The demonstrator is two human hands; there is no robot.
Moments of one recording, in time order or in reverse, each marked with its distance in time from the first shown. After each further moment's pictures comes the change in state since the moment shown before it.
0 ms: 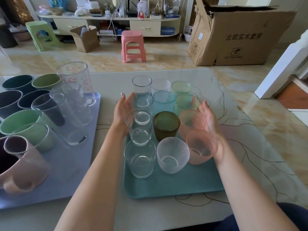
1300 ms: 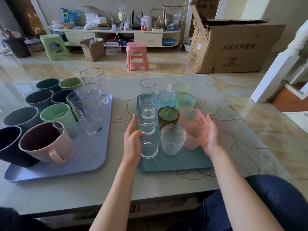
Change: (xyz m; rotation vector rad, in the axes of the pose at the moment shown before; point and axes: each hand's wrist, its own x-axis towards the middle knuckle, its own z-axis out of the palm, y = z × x) left_hand -0.149 -0.030 0.003 0.253 0.143 0.244; right_hand -0.083 0.021 0.009 -0.157 0.170 -0.185
